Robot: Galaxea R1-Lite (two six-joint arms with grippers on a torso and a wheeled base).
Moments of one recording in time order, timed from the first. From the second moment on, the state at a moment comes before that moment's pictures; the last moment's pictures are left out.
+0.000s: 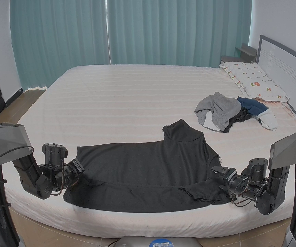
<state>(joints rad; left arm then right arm) -0.12 2.19 -0.57 -0.97 0.06 -0.76 0.24 2.35 -0.32 -1.55 0.15 1.13</state>
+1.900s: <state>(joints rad) -0.03 2.21 -0.63 -0.88 0.15 -0.68 0.24 2.35 -0.32 -1.55 0.15 1.13</state>
